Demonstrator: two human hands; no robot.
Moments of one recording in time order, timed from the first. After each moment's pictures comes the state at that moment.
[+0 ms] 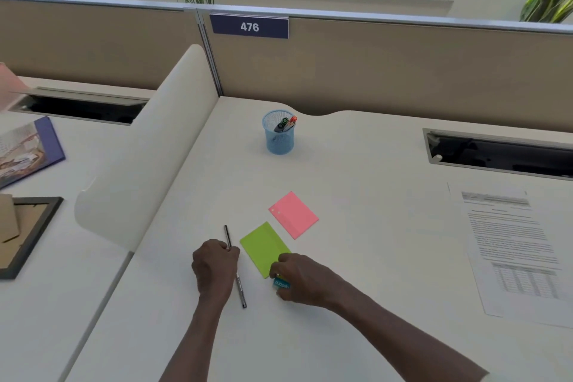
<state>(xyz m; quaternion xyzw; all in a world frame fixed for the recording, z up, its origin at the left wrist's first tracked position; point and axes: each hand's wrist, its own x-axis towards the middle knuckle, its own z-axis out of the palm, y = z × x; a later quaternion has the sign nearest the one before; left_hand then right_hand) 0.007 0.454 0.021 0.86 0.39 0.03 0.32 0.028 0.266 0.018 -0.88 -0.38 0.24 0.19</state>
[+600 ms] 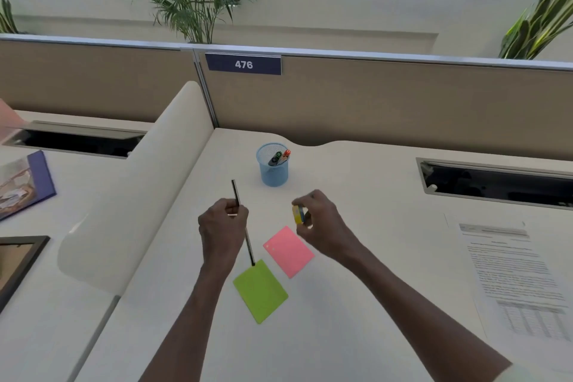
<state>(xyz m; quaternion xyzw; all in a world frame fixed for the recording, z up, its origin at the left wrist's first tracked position) 0.109 0.440 0.099 0.85 0.26 0.19 0.42 0.151 0.246 0.082 -0.90 -0.21 0.02 0.39</state>
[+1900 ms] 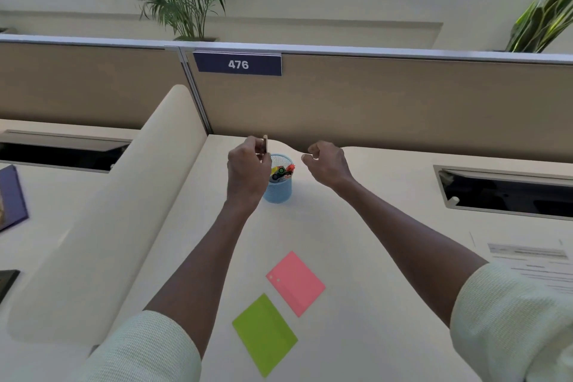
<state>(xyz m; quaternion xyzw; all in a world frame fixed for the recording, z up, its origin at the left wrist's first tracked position) 0.279 0.442 0.110 0.90 0.08 0.24 0.37 0.330 0.275 0.097 -0.92 -0.01 0.01 0.39</state>
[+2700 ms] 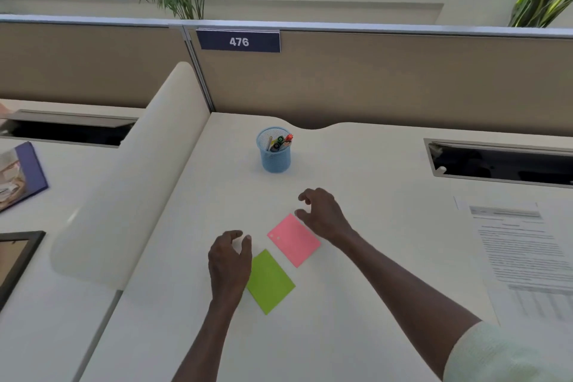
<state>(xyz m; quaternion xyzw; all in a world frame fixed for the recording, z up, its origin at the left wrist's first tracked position) 0.070 0.453 -0.005 0.88 0.25 0.11 0.39 0.182 0.260 0.025 -0.94 -0.10 0.10 0.32</state>
